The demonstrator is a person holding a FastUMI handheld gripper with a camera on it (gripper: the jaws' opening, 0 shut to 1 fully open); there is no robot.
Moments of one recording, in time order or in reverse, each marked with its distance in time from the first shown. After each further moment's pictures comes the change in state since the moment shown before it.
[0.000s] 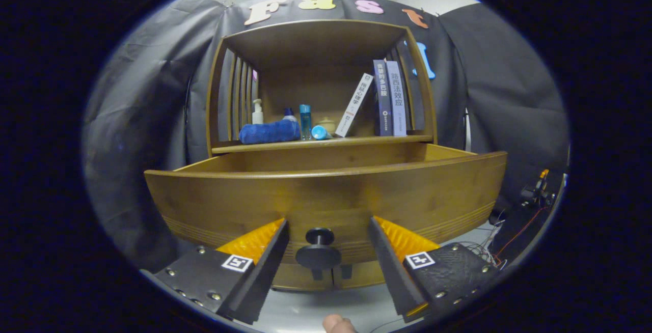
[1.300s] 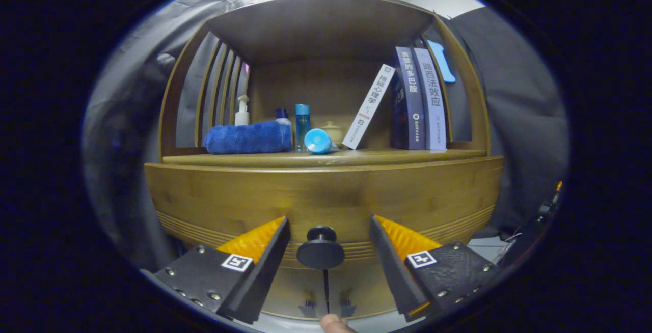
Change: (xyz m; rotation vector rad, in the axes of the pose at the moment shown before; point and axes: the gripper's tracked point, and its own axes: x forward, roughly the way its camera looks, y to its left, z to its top) arm 0.171 0.015 0.023 -0.043 -0.071 0.021
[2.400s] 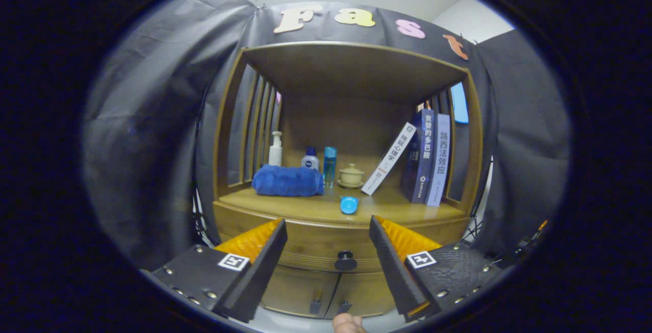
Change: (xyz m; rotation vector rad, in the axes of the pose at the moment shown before) arm -0.112 0.045 0.136 -0.082 -0.041 0.075
